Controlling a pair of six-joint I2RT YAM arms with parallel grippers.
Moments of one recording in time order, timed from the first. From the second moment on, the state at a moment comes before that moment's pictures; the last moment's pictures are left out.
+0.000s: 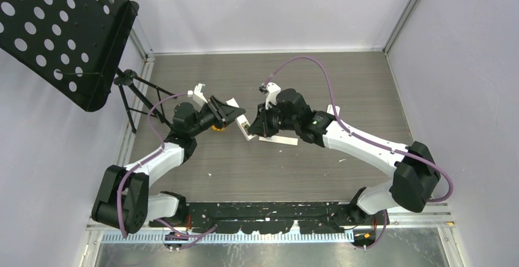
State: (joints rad) left arm -0.29 1.24 0.51 0.62 0.57 -1.14; right arm 0.83 1.42 1.07 -0.16 -0.25 0.46
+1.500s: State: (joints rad) left arm -0.29 1.20 0.51 0.68 0.48 -1.47; right arm 0.83 1.23 0.99 0.08 -0.03 0.81
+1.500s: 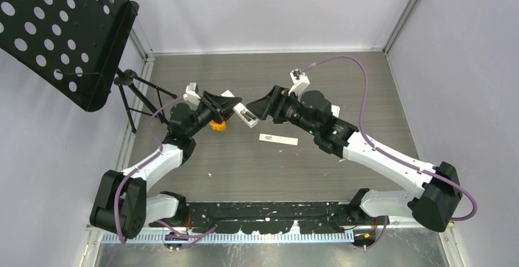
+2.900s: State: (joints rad) left arm -0.29 1.16 0.53 0.84 0.39 -1.70; right arm 0.82 1.29 0.78 0.58 -0.01 1.25
